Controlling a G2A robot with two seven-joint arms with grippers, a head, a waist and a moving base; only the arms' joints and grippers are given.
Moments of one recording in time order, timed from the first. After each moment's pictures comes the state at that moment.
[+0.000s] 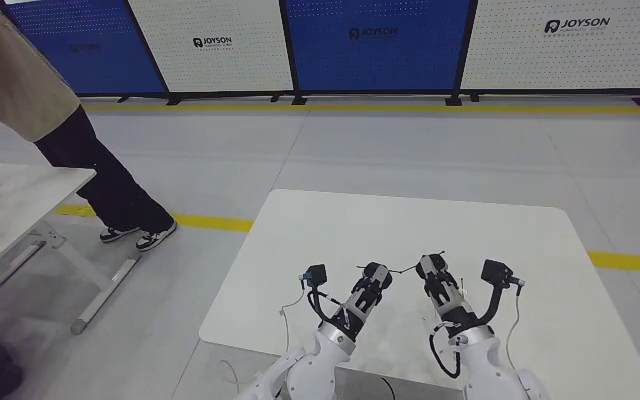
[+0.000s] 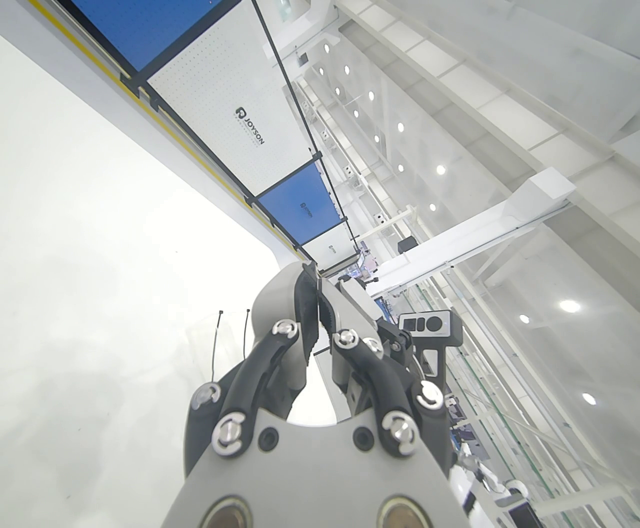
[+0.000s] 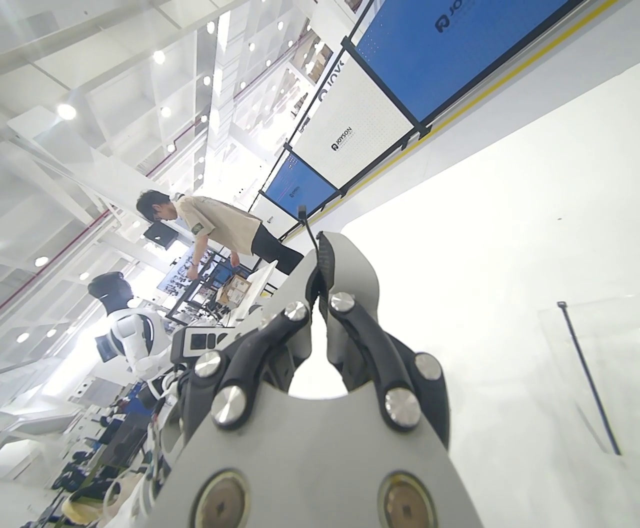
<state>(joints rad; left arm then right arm) 1.60 -1.28 -0.94 -1.85 0.23 -0.04 0.26 -1.61 -1.27 1.16 -1.94 -0.46 0.09 0.08</state>
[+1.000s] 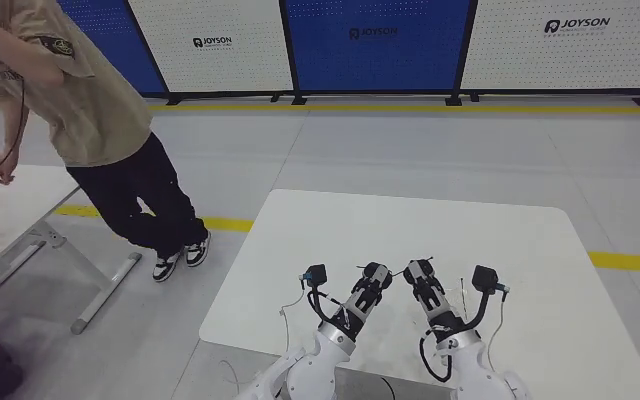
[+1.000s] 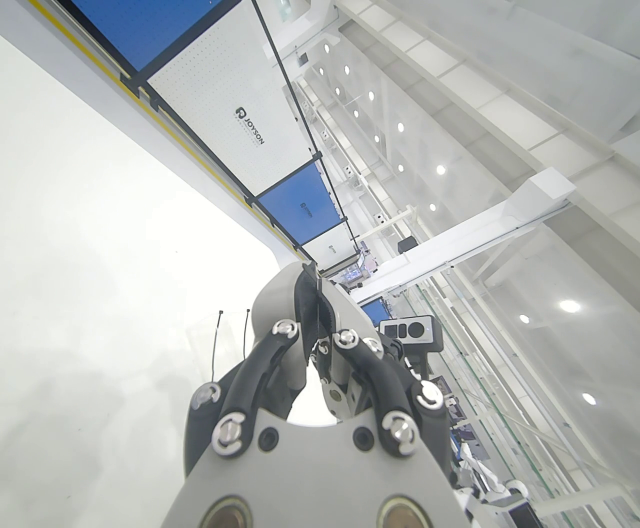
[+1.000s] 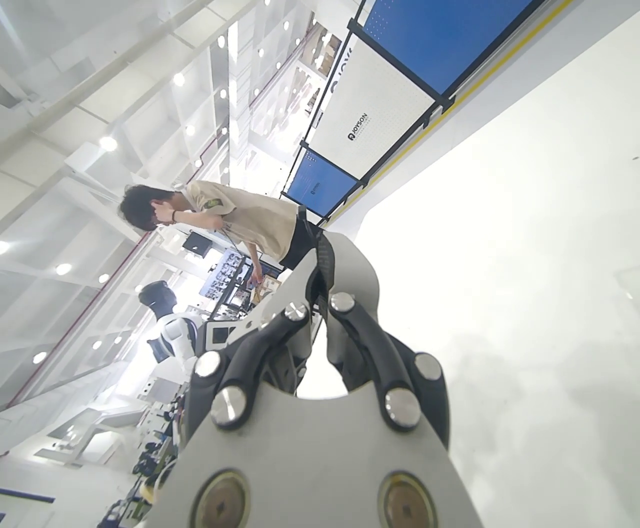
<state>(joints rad) 1.60 -1.28 -0.94 -1.85 0.23 -0.04 0.26 -1.61 -1.29 1.11 -1.90 -0.34 0.05 0.04</state>
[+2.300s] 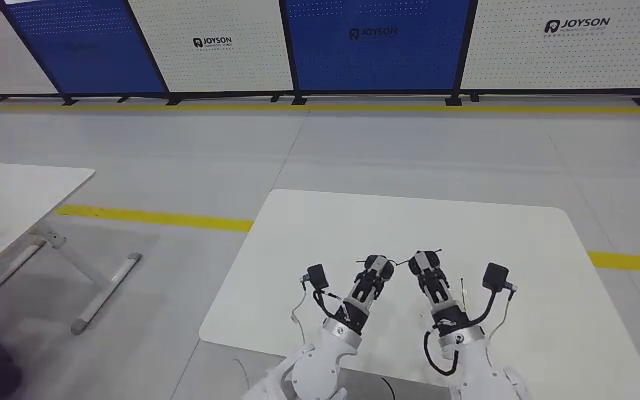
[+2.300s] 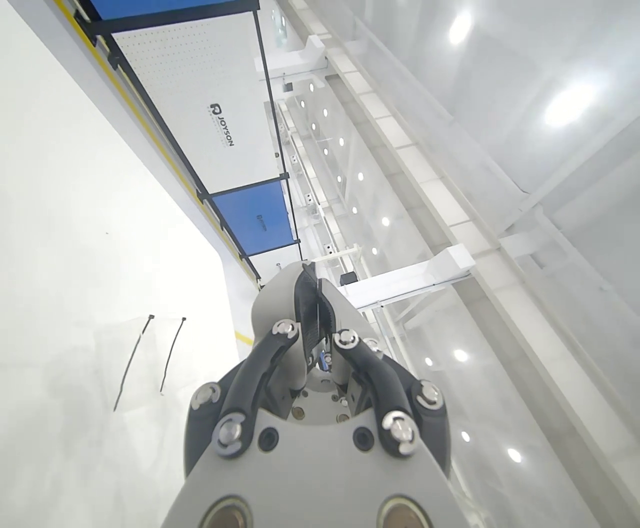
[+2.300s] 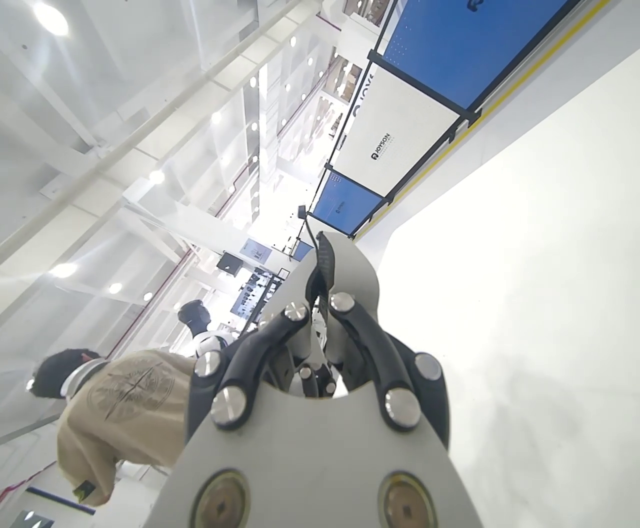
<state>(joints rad) 1.56 -1.32 -0.91 -1.79 -0.06 -0.19 0.33 -1.60 -1.31 1.12 -1.88 -0.25 -0.02 -0.02</state>
